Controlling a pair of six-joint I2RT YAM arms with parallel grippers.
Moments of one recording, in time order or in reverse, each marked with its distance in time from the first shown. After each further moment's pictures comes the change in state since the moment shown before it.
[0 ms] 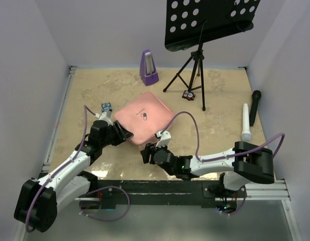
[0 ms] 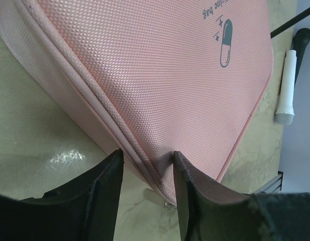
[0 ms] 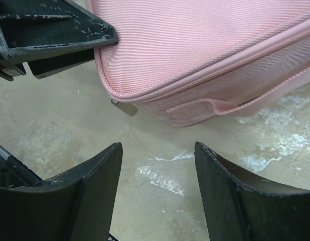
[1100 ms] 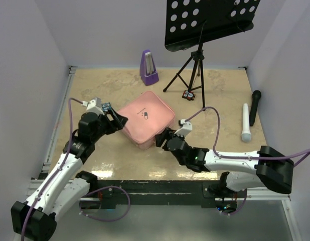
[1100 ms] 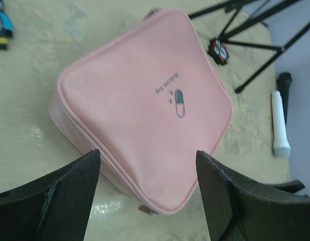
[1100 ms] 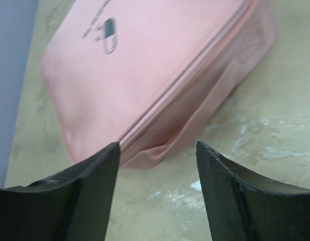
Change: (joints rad) left arm 0.019 -0.145 0.201 -0.183 -0.111 0.137; right arm -0.161 -0.210 -0.035 -0.163 0.045 0.203
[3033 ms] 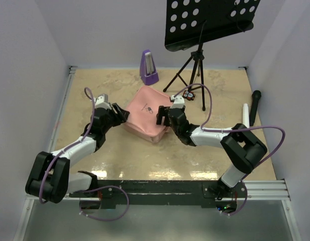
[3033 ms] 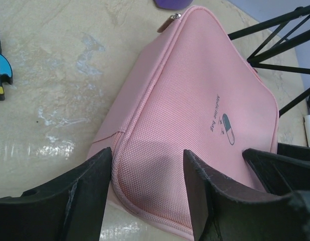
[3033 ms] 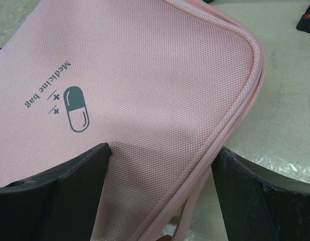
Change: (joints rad) left arm 0.064 0.479 -0.098 0.634 0.006 0.056; right arm -0.415 0.389 0.226 0.216 -0.325 -0.507
